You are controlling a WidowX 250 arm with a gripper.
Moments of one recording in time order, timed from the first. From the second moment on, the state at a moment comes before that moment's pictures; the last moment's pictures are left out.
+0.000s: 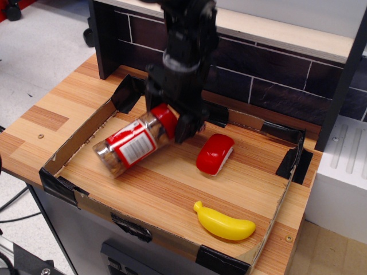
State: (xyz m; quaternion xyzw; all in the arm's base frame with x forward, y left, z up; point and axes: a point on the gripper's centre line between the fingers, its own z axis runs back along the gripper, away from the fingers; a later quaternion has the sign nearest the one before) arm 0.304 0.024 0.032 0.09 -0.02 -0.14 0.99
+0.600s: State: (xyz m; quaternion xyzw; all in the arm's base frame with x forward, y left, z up) arm 0.318 0.029 0.085 0.08 -0.12 -0.11 0.98
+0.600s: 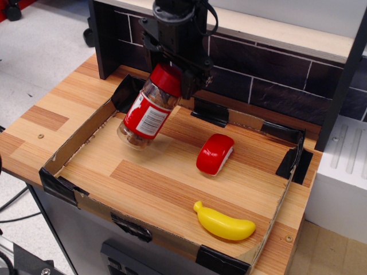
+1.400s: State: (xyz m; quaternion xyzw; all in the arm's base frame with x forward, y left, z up) arm 0.300 0.039 0.097 -0.01 -0.28 -0.09 0.96
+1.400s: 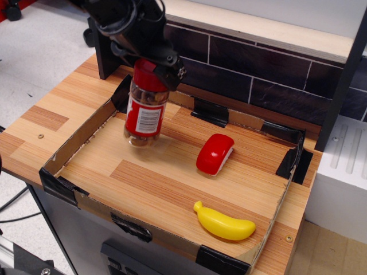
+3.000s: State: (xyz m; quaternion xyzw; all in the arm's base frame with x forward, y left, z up) arm 0.265 0.070 0.096 0.10 -0.16 -0.05 0.98
